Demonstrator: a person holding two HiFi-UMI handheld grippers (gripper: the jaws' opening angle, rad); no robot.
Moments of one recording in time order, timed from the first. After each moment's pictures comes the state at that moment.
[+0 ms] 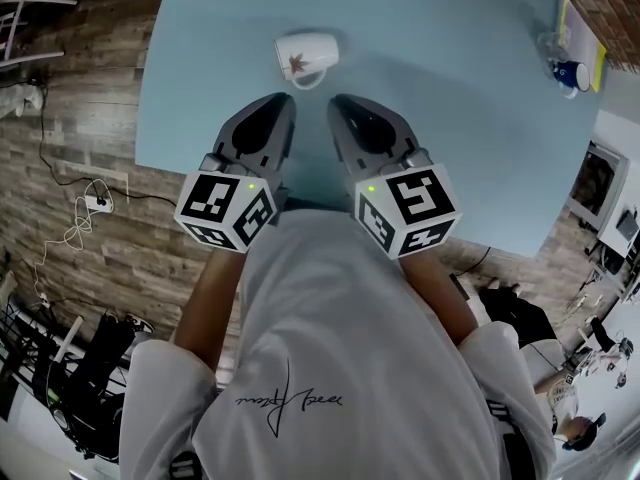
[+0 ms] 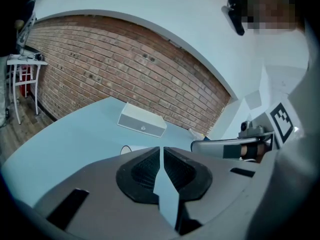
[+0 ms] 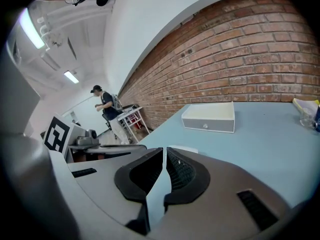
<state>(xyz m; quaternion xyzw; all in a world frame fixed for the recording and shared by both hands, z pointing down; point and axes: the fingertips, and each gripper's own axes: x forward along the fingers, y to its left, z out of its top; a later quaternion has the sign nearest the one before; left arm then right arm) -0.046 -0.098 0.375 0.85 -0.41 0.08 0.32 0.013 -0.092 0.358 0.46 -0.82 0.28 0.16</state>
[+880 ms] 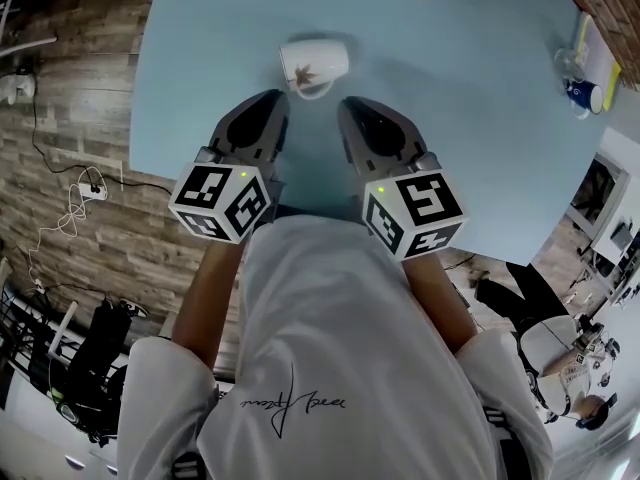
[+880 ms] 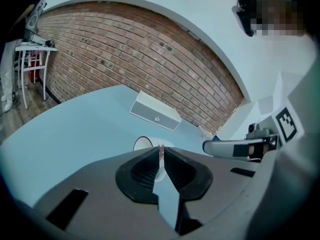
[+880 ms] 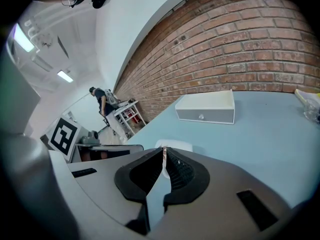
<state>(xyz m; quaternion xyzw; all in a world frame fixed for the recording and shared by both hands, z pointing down) -0.062 -0.122 0.422 0.81 -0.42 0.10 0.39 0.020 -0.112 0.391 0.46 -0.81 0.32 0.19</state>
